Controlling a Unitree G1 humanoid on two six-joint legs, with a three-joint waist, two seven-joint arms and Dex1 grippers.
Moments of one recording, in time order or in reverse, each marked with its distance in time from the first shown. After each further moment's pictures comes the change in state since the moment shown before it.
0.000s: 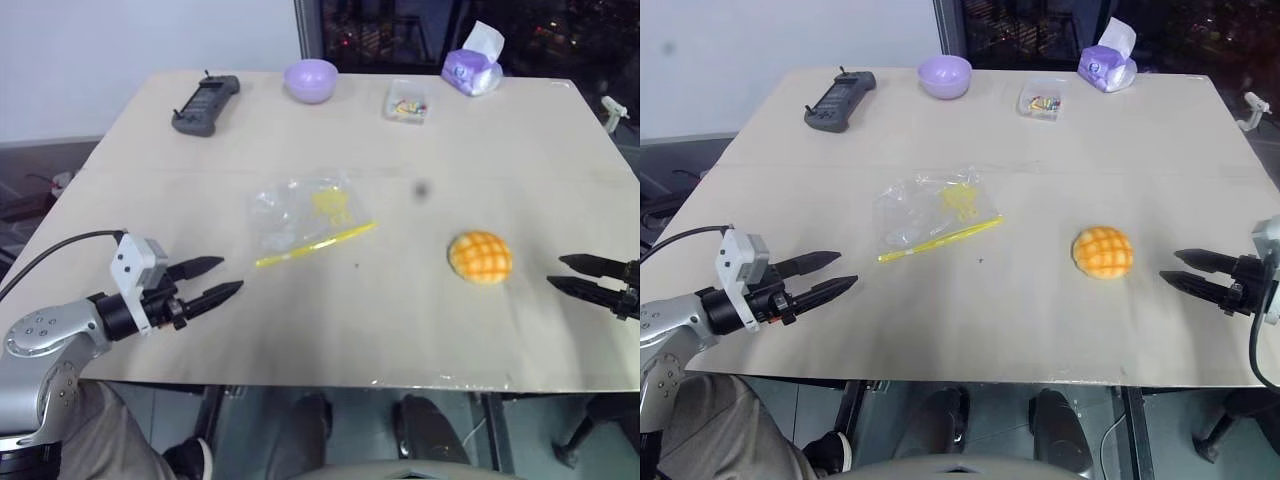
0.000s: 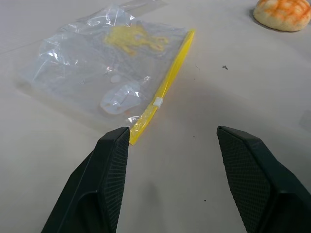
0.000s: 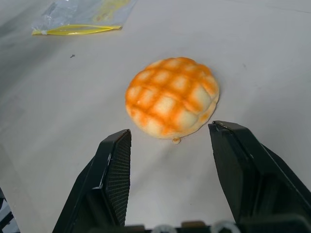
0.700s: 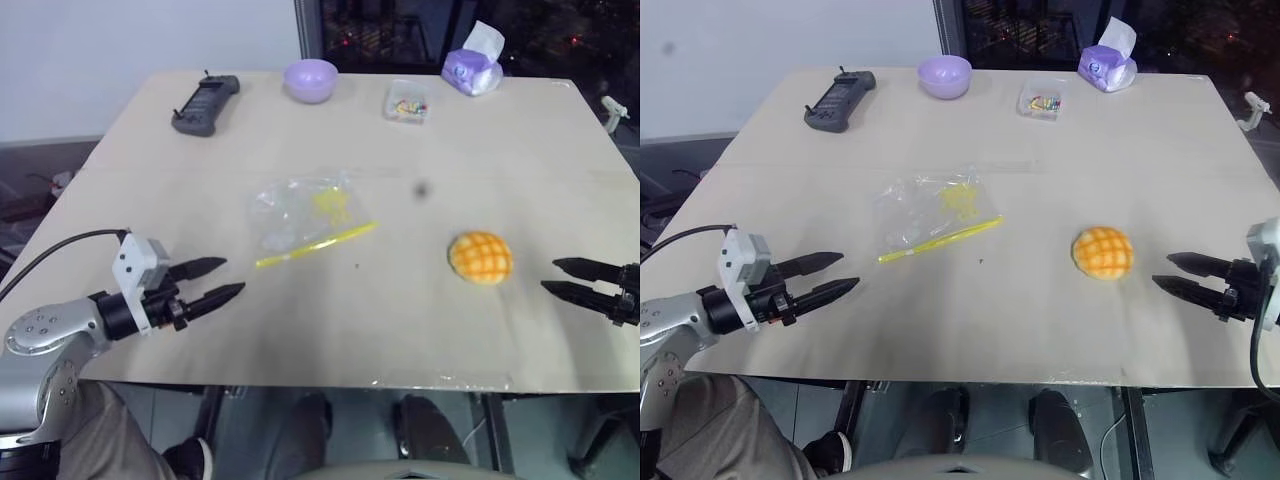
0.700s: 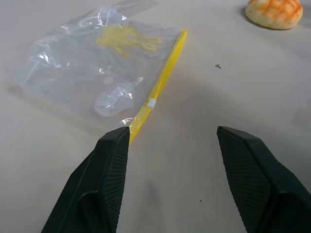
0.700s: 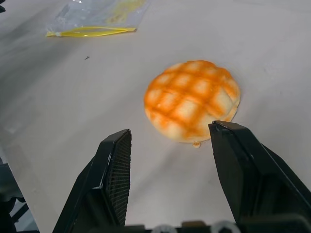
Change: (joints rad) left arm -0.013 0.010 -0.008 0.005 0.002 -0.009 -0.023; right arm 0.059 0.007 -0.025 -0.114 0.051 0.048 -0.038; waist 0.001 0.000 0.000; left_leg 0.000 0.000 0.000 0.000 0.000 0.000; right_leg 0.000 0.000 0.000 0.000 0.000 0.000
